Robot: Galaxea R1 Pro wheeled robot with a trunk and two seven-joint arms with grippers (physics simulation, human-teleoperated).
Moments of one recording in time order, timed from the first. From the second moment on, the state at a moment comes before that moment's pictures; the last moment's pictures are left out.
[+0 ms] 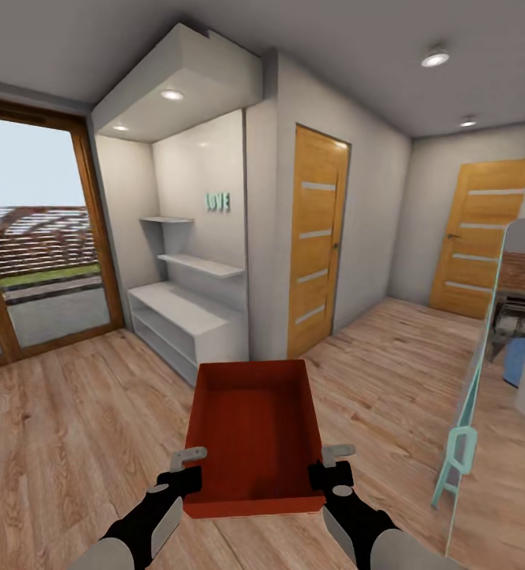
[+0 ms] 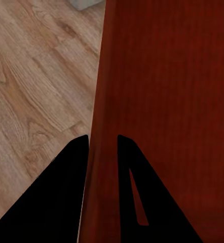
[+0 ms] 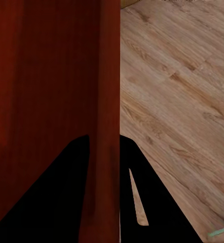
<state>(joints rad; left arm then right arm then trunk) -0.57 -0.07 -0.11 -0.35 0.23 0.05 0.15 -0.62 0.13 0.23 -0.23 -0.07 -0.08 -0.25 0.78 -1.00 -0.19</state>
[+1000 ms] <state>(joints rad) -0.57 -0.07 -0.11 -0.35 0.23 0.05 0.15 -0.62 0.13 0.24 -0.23 -0.07 -0.08 -0.26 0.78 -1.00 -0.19</state>
